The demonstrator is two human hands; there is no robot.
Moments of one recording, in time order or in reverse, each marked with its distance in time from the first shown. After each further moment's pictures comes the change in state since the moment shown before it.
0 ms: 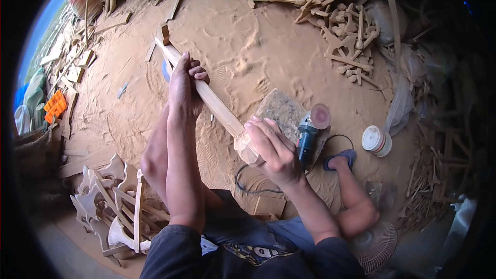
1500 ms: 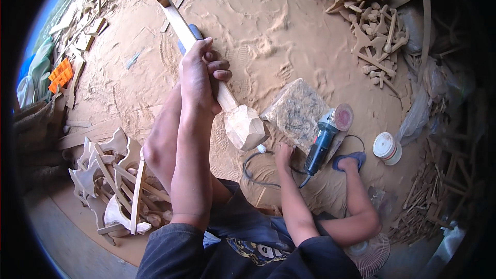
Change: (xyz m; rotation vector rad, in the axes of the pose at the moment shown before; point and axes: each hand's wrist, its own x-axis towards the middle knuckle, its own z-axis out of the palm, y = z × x) left_hand -0.025 -0.003 0.009 0.165 0.170 0.034; right_hand -0.326 0.146 0.229 -0.224 -0.391 1.089
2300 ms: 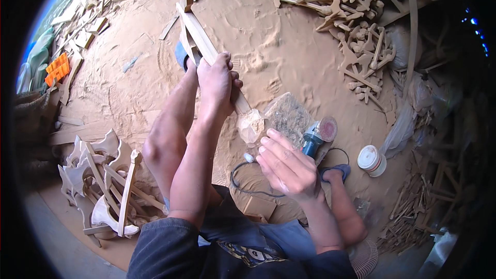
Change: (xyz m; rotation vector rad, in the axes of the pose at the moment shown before) left_hand -0.001 -0.020 0.008 0.219 0.091 0.156; right_hand -0.054 -0.257 -0.361 0.224 0.246 -1.267
